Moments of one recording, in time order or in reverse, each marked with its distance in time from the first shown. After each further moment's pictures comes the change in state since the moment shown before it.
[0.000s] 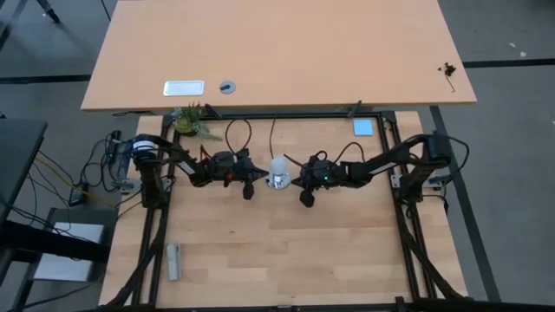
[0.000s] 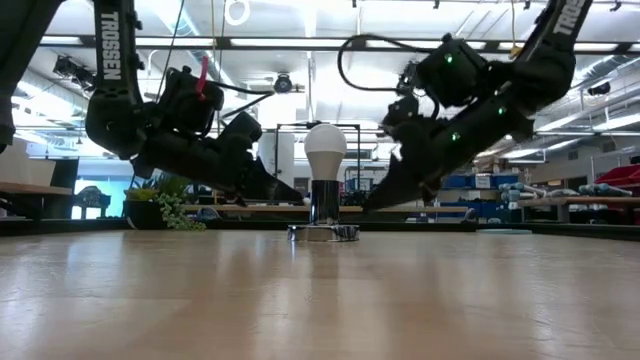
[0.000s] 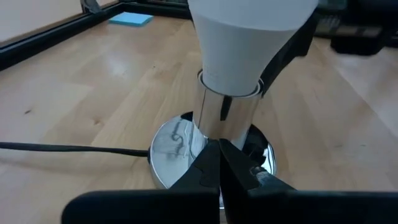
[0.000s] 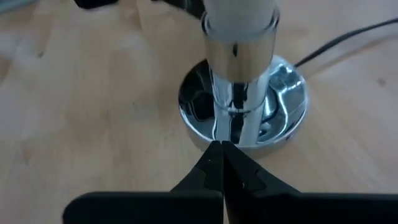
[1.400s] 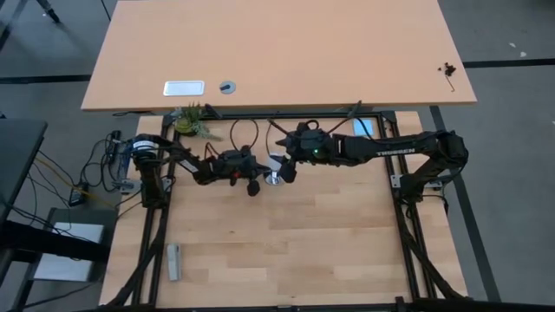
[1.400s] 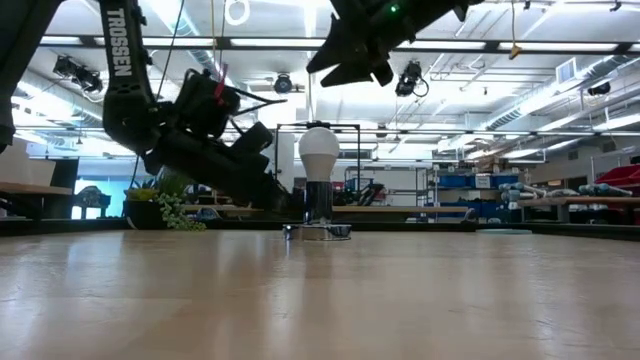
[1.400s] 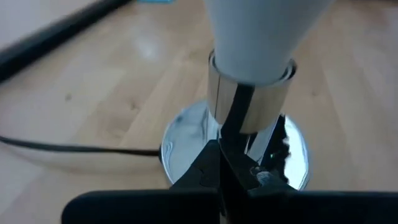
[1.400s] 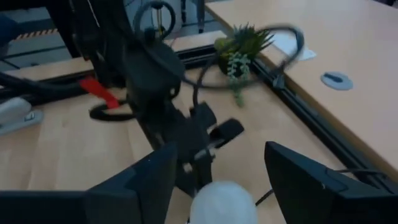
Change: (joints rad) left arm 0.000 -0.002 0.076 -0.184 -0.130 0.073; right arm -0.003 -0.132 0.605 -0.607 0.166 -0.087
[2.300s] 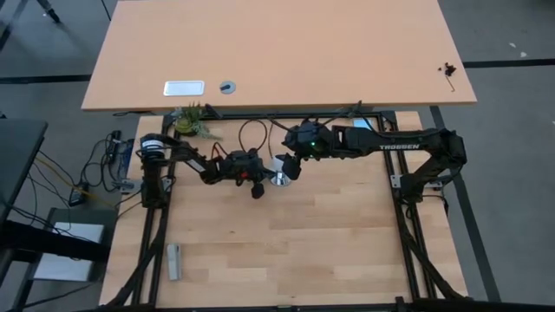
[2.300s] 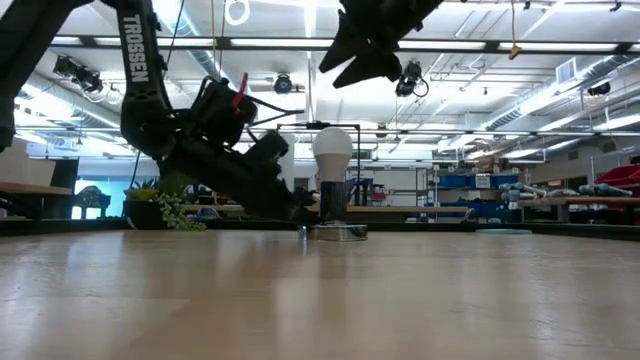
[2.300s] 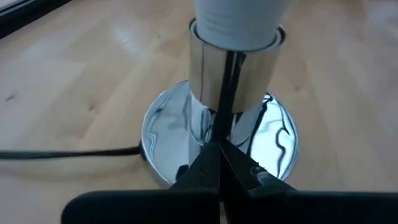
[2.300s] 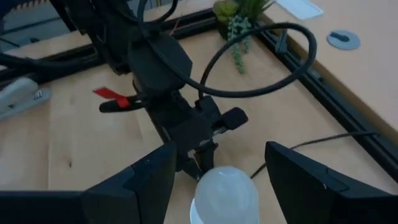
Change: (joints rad) left arm -0.014 0.094 0.085 -0.056 0.074 -0.005; right arm -0.027 0.002 0.143 -0.315 -0.068 0.081
